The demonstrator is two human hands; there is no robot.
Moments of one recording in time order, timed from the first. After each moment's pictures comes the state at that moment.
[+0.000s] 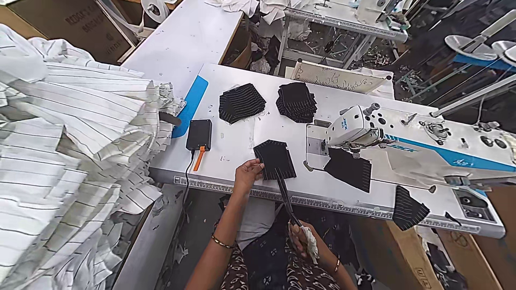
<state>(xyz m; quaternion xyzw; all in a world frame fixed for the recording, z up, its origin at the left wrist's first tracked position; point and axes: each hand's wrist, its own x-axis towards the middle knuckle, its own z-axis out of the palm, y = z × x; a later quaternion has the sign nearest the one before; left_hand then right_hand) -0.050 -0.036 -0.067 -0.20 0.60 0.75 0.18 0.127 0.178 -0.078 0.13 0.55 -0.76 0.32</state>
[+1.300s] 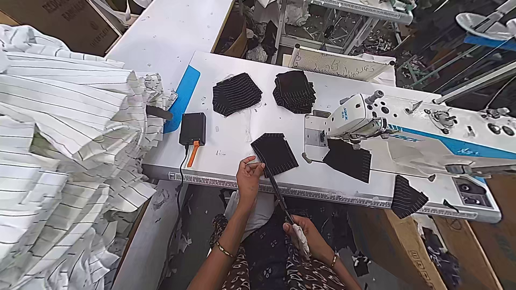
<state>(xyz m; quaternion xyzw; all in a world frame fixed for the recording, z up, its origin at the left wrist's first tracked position) -0.018 -0.009 -0.077 -0.21 0.59 0.78 0.05 0.127 0.171 -0.076 0.13 0.66 -0.67 0.32</state>
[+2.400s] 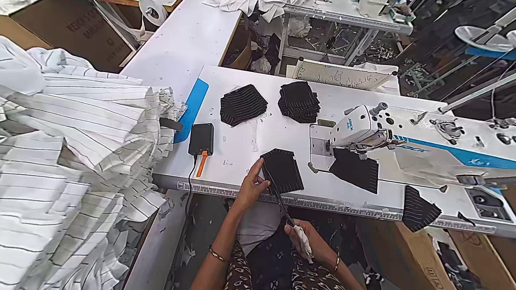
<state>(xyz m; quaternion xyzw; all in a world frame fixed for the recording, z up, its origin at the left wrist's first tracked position) -0.037 -0.054 -0.084 0.03 0.68 0.69 0.22 0.101 0.157 -0.066 0.14 0.62 -0.69 0.36</state>
